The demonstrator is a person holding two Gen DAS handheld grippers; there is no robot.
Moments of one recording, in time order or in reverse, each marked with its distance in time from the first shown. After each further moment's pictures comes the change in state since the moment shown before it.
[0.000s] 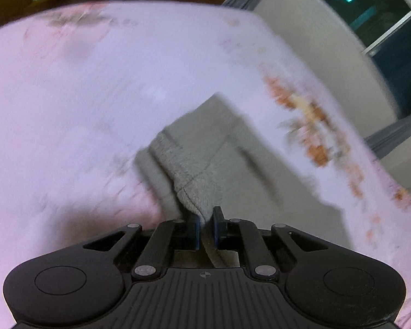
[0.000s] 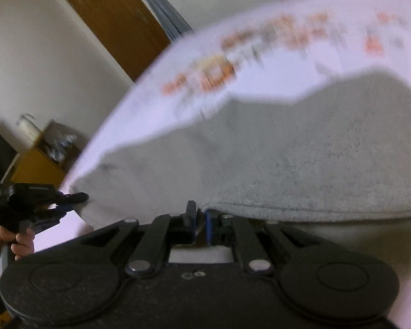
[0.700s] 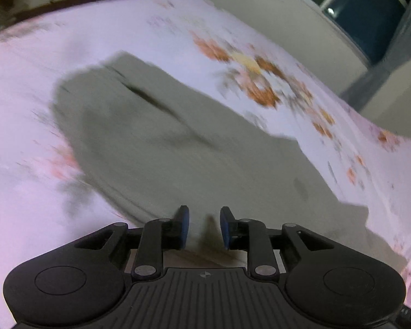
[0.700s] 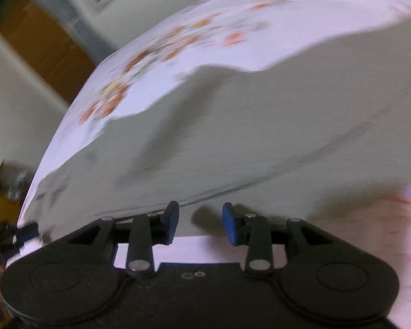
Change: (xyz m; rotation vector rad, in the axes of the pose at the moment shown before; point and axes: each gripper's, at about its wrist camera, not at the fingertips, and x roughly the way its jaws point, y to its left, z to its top) left arm -0.016 -0.098 -0.082 0.243 0.022 -0.057; right arm -0.140 -0.124 -0.025 0.277 -0.117 -0.218
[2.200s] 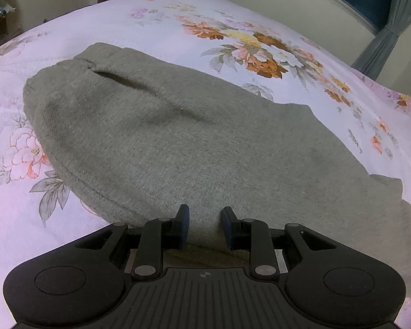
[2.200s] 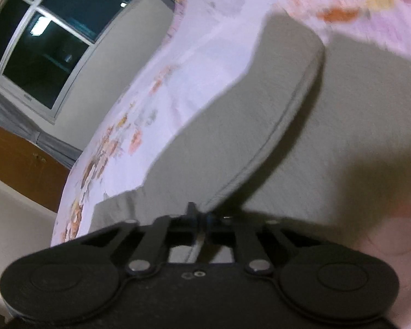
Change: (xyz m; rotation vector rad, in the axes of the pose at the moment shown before) left arm 0.032 -0.032 -0.016 0.120 0.017 0.122; right arm -0.025 -0.101 0.046 0.252 -0.316 0.010
